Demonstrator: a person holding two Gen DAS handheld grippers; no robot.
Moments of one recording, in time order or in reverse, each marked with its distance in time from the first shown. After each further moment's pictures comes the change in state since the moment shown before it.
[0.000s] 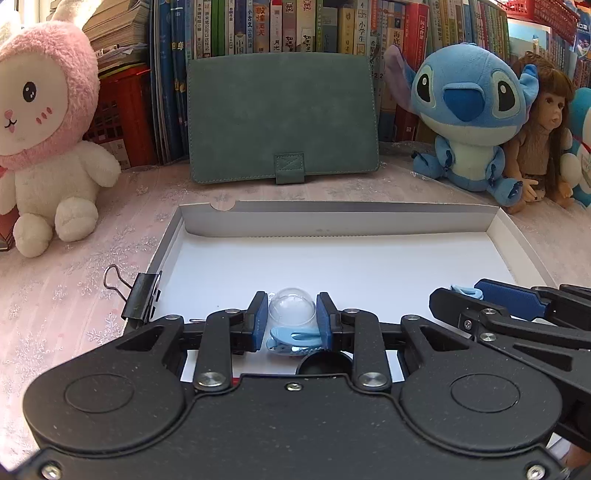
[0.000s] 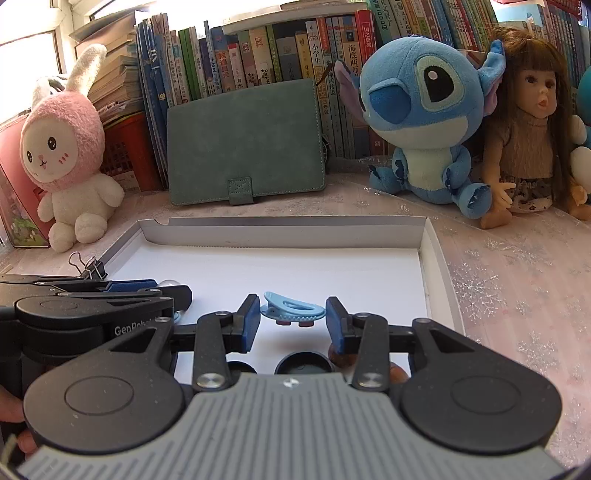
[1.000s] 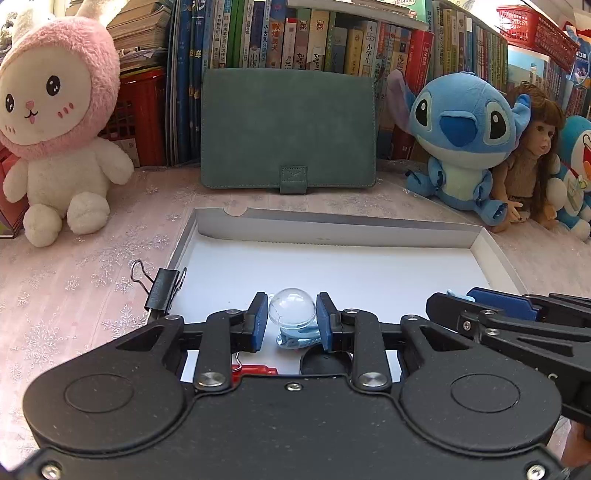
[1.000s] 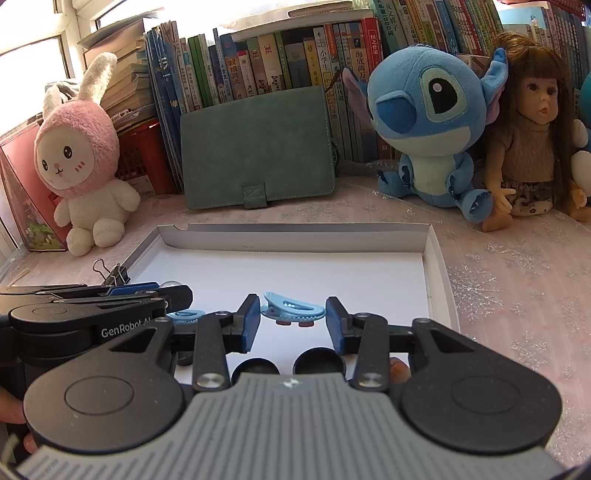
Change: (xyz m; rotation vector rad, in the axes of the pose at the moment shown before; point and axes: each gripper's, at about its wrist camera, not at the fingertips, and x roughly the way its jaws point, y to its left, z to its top) left arm -0.024 0.016 0.000 -0.060 -0.019 -0.045; right arm -0.014 0.000 0.009 0.010 0.028 0.029
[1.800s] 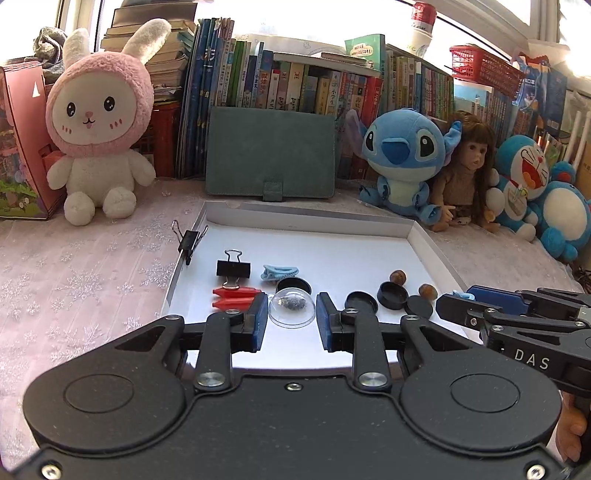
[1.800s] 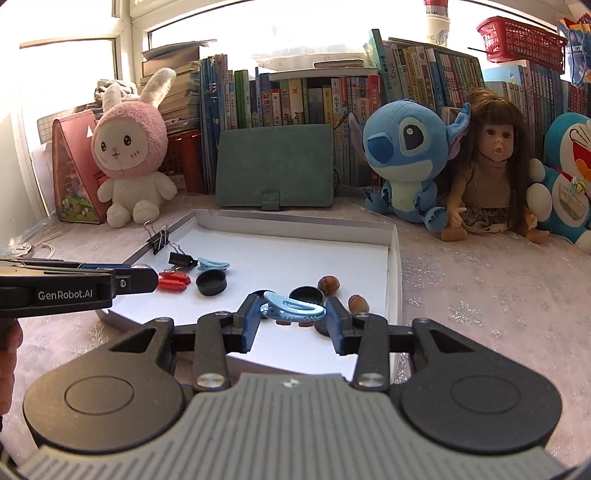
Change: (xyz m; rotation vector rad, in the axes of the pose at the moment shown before) left arm -0.112 0.008 -0.061 -0.015 -0.119 -0.089; right arm -0.098 0.002 -0.052 -0.113 -0.121 -0.001
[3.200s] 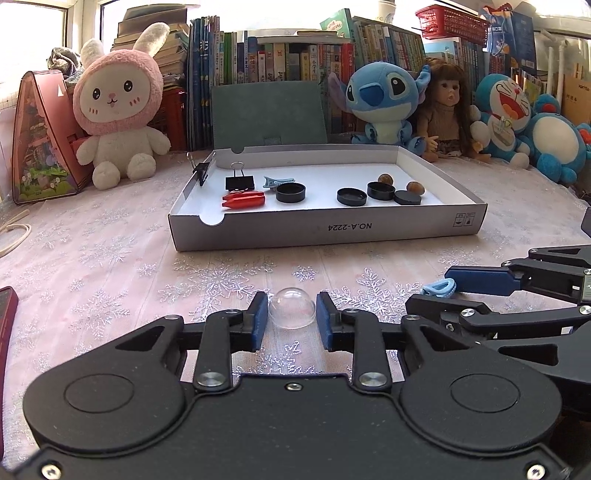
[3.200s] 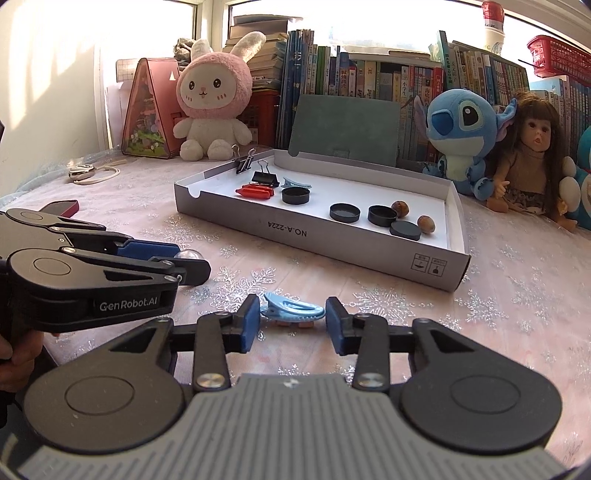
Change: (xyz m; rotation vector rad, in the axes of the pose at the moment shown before) left arm -0.053 -0.024 -0.123 0.142 -0.028 0.093; right arm -0.045 0.049 -0.099 -0.173 -0.006 0.104
